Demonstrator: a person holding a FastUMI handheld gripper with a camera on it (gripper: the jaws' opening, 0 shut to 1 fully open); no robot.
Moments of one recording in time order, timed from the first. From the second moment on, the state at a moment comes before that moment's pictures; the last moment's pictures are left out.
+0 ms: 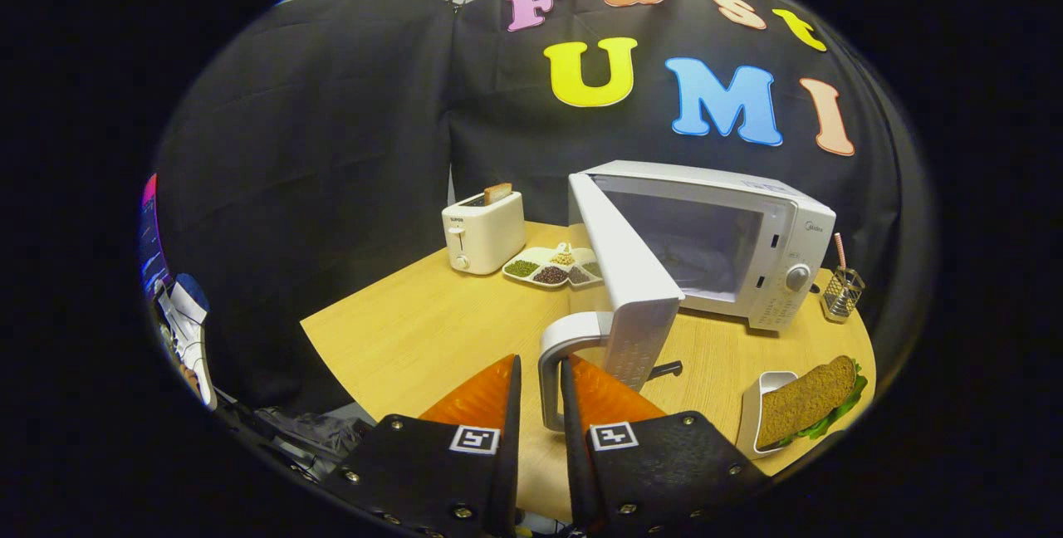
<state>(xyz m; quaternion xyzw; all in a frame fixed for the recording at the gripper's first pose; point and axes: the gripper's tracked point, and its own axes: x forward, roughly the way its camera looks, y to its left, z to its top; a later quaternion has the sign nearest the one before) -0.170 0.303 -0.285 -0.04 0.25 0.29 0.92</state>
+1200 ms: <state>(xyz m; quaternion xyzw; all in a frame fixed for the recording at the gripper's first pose) -0.226 0.458 -0.274 -0.05 0.22 0.54 0.81</state>
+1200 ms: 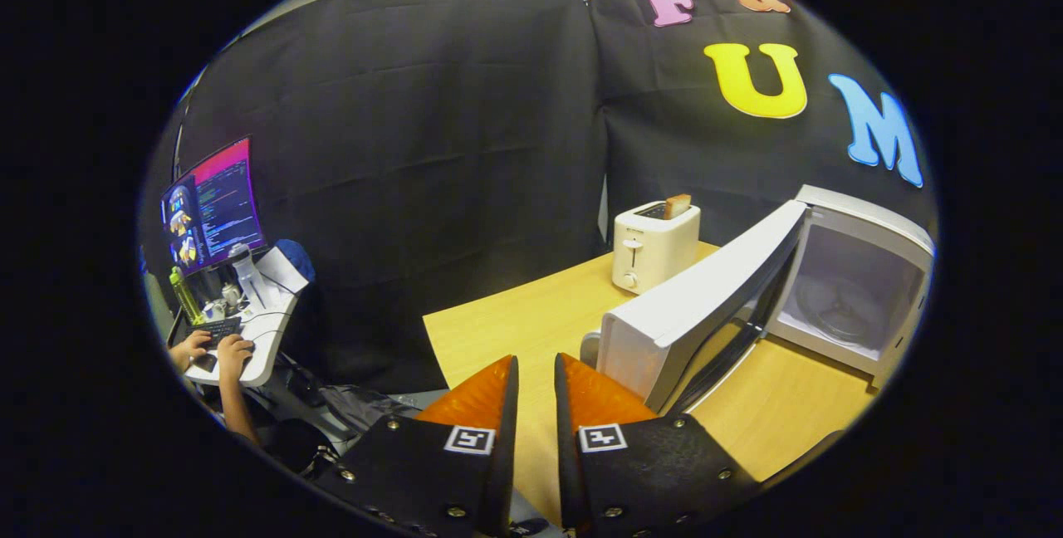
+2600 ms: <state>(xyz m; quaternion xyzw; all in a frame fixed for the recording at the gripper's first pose) -0.077 -0.022 -0.260 0.08 0.32 0.08 0.94</state>
